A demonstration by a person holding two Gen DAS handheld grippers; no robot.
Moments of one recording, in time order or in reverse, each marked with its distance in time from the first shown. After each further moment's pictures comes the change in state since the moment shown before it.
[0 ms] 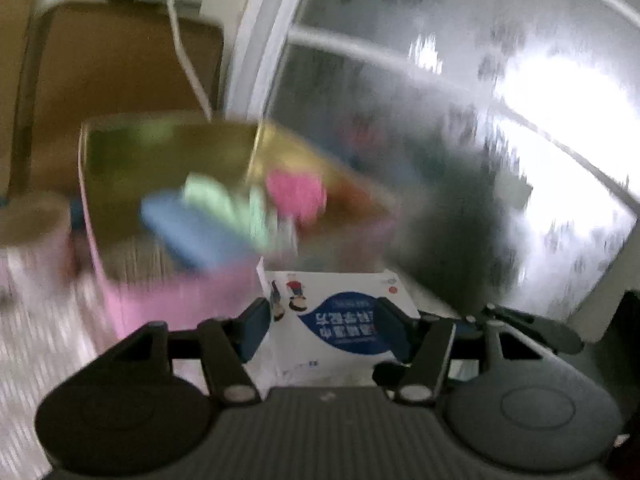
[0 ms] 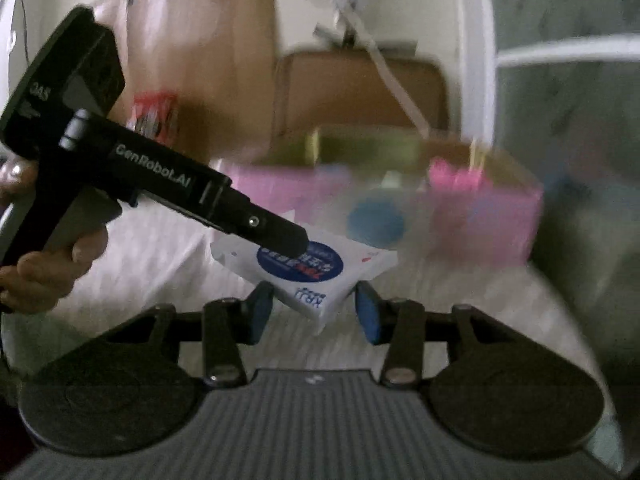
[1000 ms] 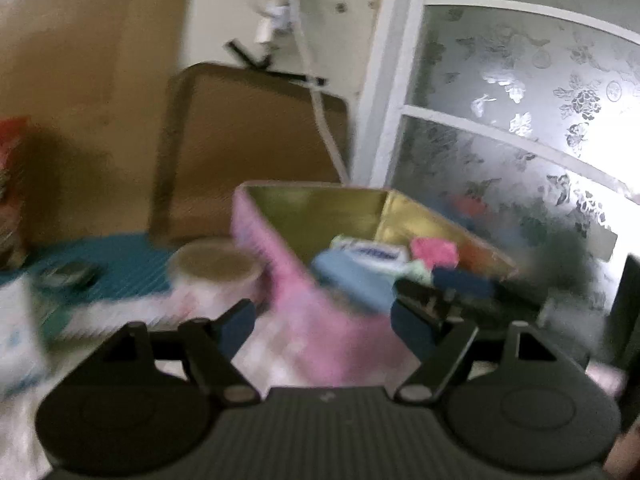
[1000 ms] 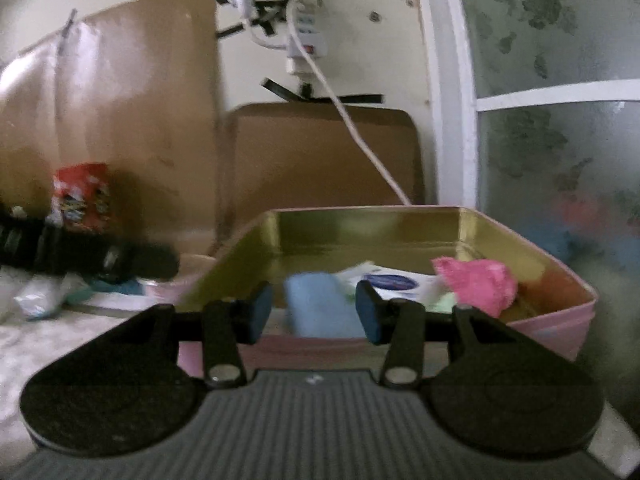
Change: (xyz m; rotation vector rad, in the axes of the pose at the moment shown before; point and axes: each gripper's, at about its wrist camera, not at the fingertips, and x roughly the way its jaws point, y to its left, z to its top) left arm -0.077 0.074 -0.034 -0.044 -0.180 0.303; right arm 0.092 0.021 0.054 0.078 -0.148 -0.147
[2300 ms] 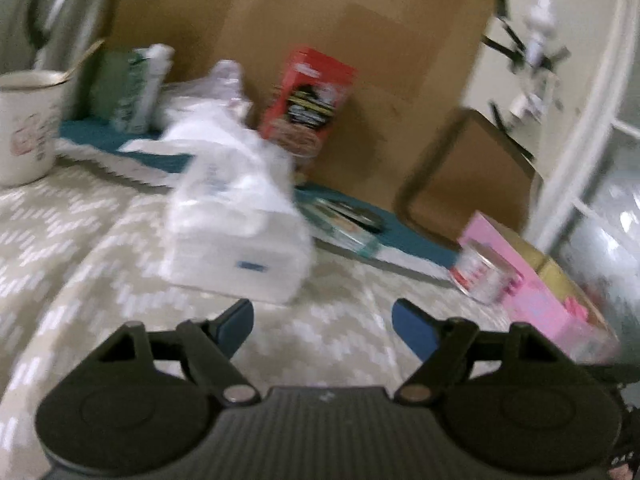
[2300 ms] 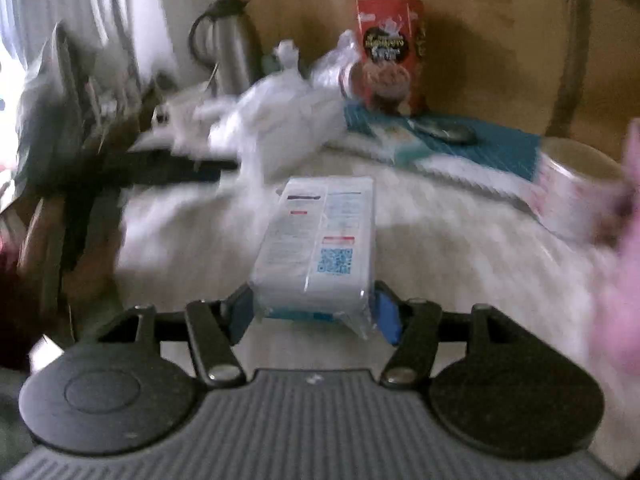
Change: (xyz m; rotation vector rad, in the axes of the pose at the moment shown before) left arm -0.135 0.170 -0.092 -0.391 -0.082 0.287; right arm 0.008 0.149 -0.018 -0.265 0.483 0.724
